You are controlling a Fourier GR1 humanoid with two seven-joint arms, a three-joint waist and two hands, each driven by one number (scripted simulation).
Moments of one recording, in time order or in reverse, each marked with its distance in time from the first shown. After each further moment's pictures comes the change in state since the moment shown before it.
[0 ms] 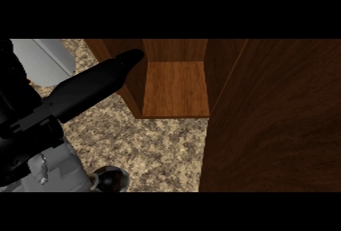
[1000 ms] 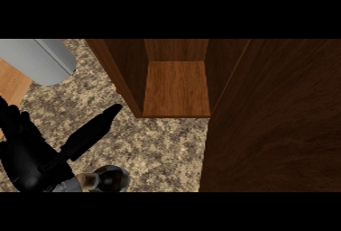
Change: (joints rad) left arm 0.547 0.000 -0.087 -0.037 -0.006 0.239 -0.122; right arm 0.104 -0.030 -0.135 -0.004 -0.018 0.114 -0.092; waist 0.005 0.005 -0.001
